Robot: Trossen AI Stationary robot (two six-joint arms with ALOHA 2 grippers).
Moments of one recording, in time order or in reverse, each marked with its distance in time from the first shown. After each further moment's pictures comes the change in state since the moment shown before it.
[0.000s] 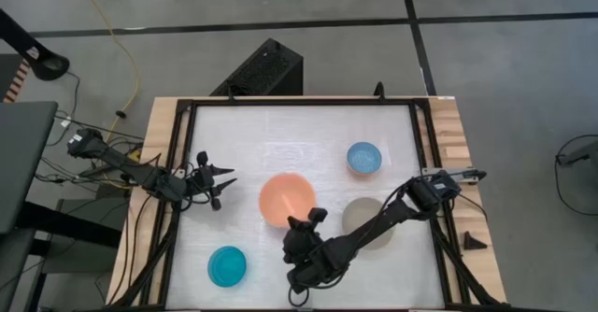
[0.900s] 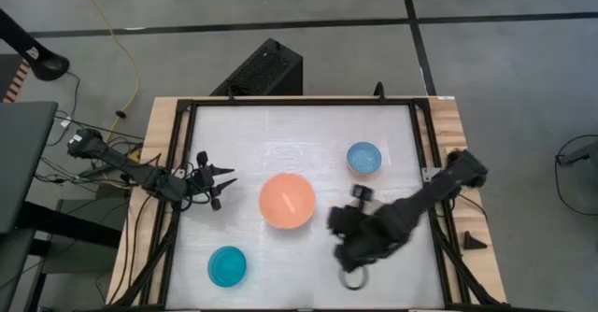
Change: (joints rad) left arm 0.000 0.000 0.000 0.000 0.001 0.000; right arm 0.060 -0.454 -0.011 -0.572 -0.535 0.196
